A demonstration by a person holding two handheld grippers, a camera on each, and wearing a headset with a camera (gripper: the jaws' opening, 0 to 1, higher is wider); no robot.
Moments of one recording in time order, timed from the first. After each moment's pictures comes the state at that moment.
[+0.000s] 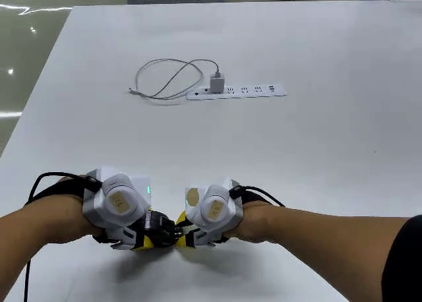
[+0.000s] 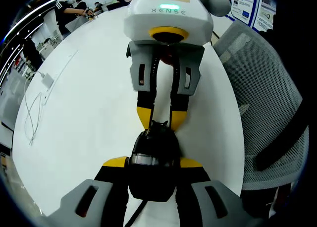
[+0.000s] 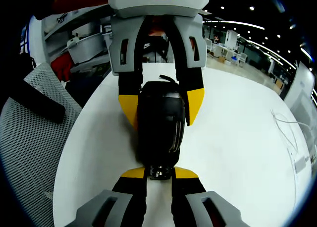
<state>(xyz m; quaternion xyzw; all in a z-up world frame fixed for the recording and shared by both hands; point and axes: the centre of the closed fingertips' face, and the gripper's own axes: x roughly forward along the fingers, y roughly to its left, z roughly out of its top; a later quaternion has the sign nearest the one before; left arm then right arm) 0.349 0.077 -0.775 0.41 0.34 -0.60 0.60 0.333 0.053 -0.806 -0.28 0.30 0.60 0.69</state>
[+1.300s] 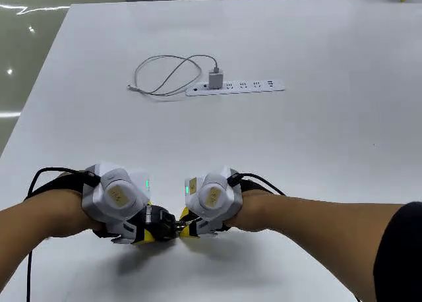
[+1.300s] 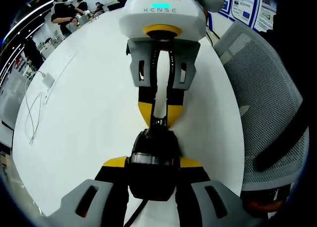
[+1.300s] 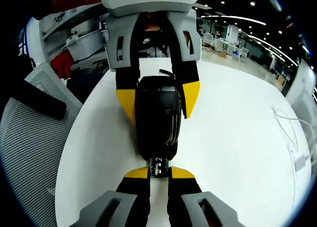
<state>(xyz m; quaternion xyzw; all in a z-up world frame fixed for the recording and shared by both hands) 0.349 0.077 -0.774 0.40 0.34 -0.60 0.60 0.332 0.042 -0.807 -0.29 0.33 0.59 0.68</state>
